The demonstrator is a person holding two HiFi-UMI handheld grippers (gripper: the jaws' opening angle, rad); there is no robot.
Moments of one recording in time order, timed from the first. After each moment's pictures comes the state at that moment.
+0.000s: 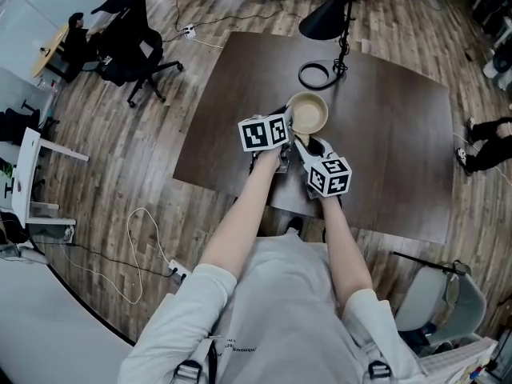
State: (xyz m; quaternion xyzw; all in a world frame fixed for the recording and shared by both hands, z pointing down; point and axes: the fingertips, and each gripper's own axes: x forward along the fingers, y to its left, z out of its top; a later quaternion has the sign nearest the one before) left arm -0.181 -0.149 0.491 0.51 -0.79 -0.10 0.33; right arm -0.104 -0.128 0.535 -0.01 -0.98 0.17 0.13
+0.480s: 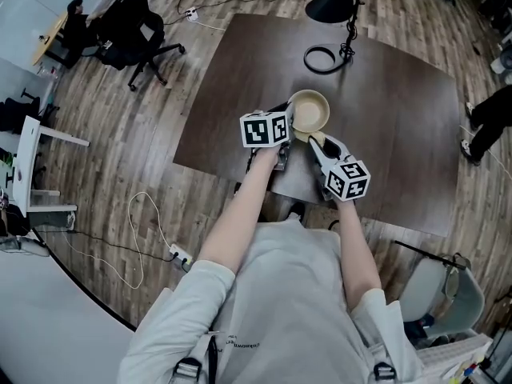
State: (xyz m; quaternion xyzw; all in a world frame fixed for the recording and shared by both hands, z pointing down) left arm -0.165 -0.127 0.516 0.51 -0.78 -0.06 0.35; right arm -0.052 -0.129 0.549 -0.03 -0.97 0.18 0.15
